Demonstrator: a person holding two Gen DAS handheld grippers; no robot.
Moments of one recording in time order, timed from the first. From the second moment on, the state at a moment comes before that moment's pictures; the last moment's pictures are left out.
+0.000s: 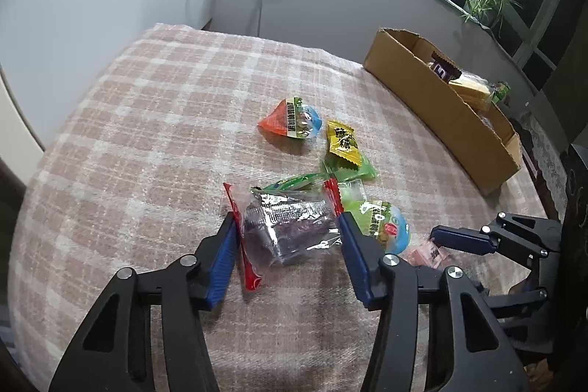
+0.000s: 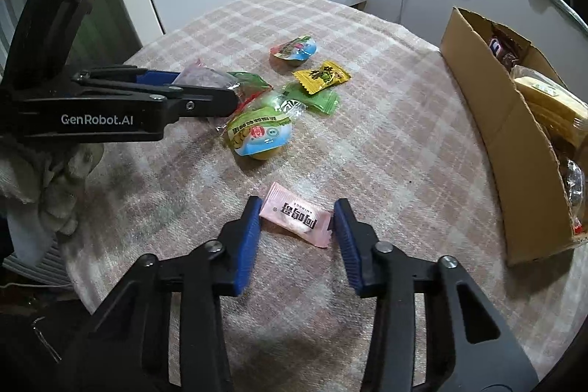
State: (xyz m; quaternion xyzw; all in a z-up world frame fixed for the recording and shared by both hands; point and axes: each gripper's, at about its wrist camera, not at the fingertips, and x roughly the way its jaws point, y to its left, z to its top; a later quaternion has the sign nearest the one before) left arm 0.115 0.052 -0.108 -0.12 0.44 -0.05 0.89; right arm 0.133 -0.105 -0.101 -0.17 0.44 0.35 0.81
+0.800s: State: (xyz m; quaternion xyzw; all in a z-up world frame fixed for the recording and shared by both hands) left arm 0.093 0.069 -0.097 -0.13 0.42 -0.03 0.90; right arm 0.143 -0.139 -0.084 -0.11 0.44 0.33 0.83
